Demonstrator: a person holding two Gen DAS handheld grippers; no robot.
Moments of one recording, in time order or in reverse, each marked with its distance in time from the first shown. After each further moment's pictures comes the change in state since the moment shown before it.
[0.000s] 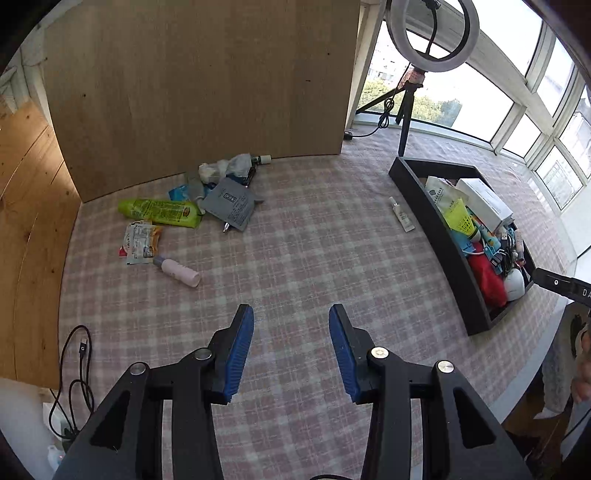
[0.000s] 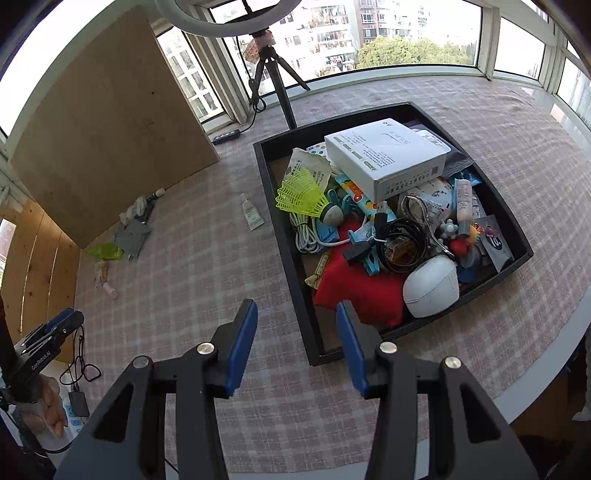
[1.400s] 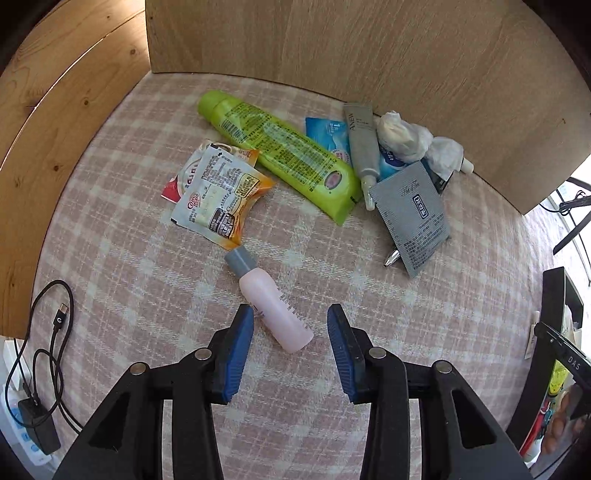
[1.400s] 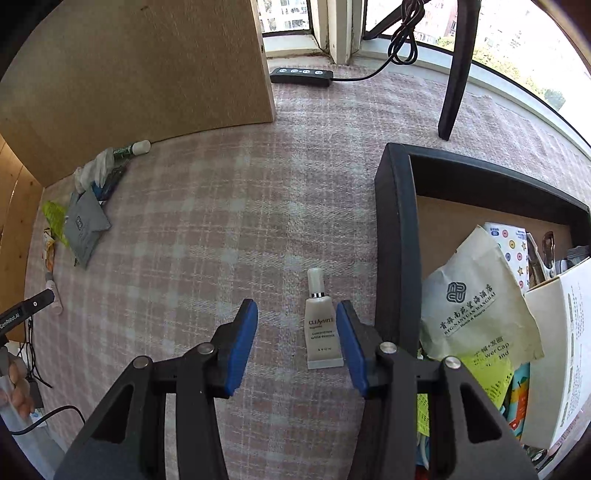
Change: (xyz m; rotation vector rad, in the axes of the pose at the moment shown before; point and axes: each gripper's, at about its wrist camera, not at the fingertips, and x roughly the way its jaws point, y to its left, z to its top) left arm 0.153 0.124 0.044 -0.534 0.226 0.207; right arm 0.231 0.100 0.134 -0.344 0.254 -0.021
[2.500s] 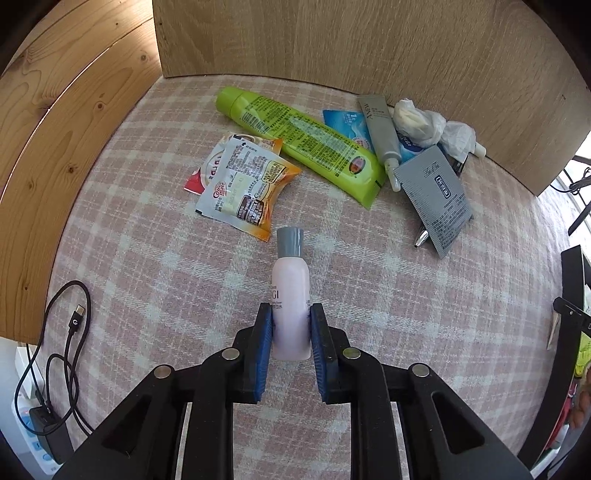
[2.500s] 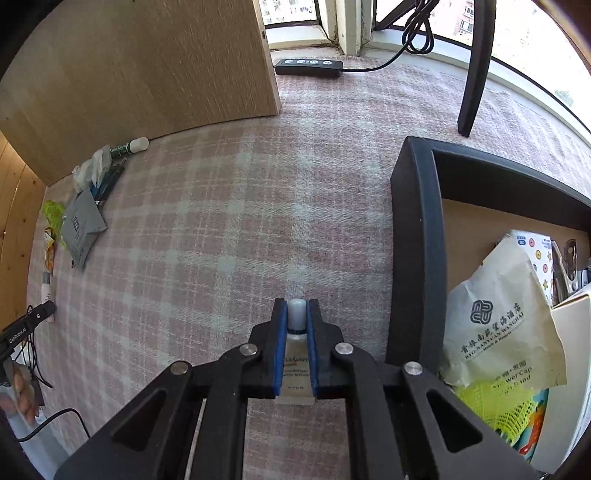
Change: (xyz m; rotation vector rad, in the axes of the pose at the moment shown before) left arm -0.015 -0.013 -0.032 0.054 -0.043 0.060; right arm 0.017 -0.017 0.000 0.011 -0.010 0.049
